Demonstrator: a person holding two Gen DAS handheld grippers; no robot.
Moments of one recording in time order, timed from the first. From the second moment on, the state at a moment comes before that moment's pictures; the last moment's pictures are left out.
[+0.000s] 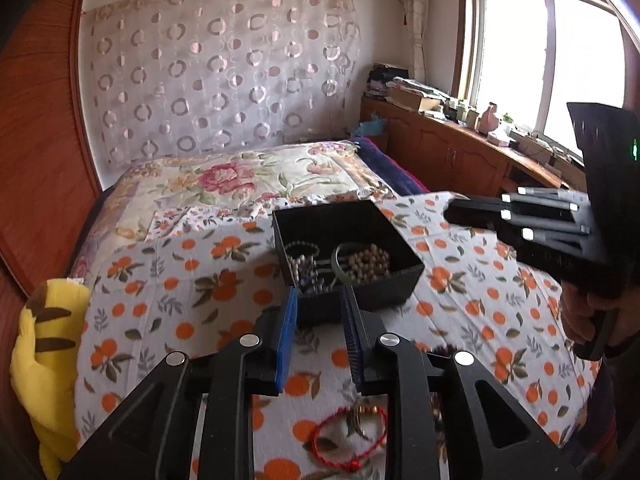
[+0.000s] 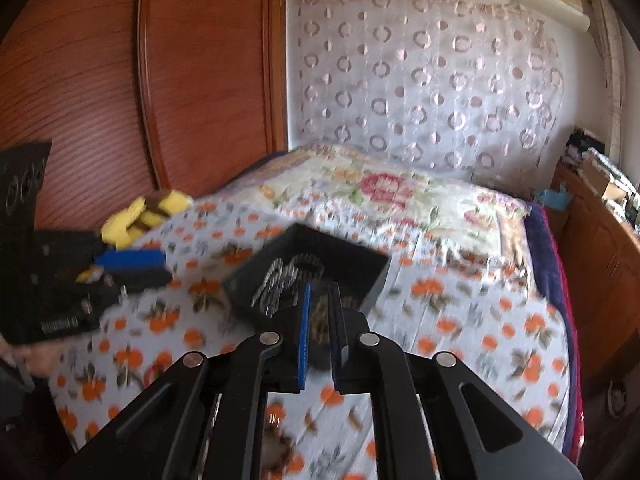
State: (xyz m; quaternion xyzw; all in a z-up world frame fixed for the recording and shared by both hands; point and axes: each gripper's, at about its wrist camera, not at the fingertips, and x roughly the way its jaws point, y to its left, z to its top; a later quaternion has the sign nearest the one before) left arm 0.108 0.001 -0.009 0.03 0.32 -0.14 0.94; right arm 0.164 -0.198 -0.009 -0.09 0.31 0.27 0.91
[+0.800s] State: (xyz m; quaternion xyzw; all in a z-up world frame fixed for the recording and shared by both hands) left arm 0.071 -0.027 -0.071 0.06 0.39 -0.18 0.90; right arm 0.117 -0.201 -0.104 -0.17 0.41 0.27 0.86
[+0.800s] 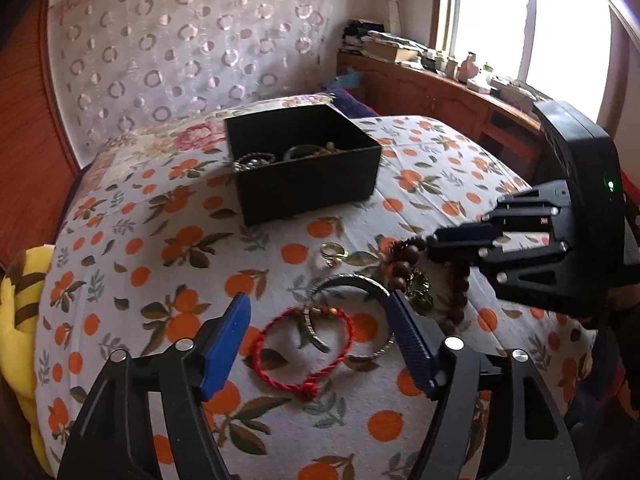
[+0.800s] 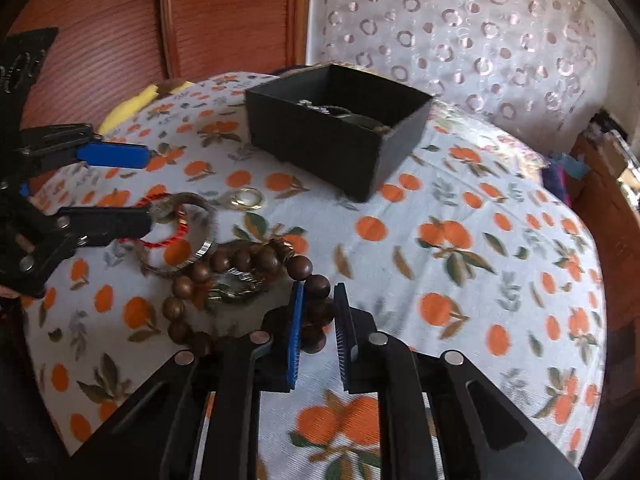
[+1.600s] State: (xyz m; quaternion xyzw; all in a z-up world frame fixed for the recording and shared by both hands) left arm 0.079 -0.053 -0.093 0.11 0.42 -0.19 0.88; right arm 0.120 -0.213 -0.104 -0.15 0.41 0.28 0.86
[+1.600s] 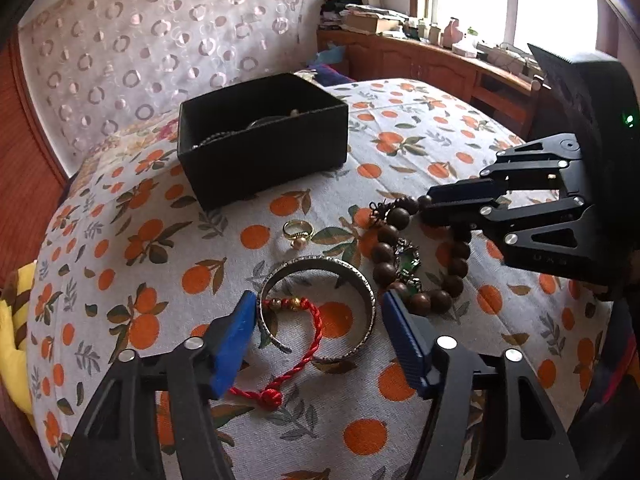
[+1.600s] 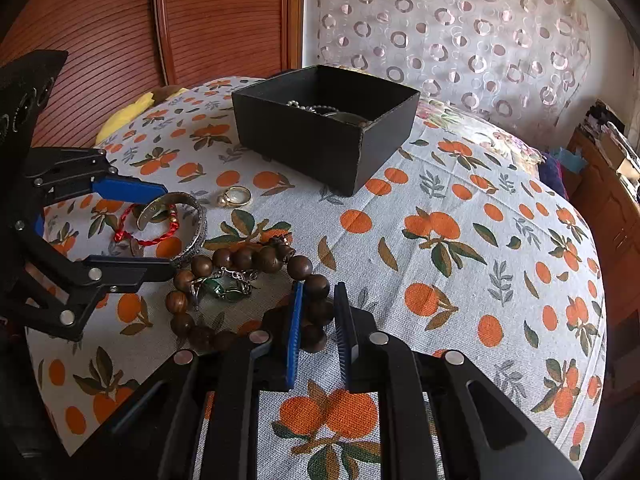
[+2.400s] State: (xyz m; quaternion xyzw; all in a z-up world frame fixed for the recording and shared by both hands) left arm 0.071 -0.037 -0.063 0.08 0.36 -0.16 0.91; right arm 0.113 -0.214 -0.092 -0.14 0.38 0.28 0.87
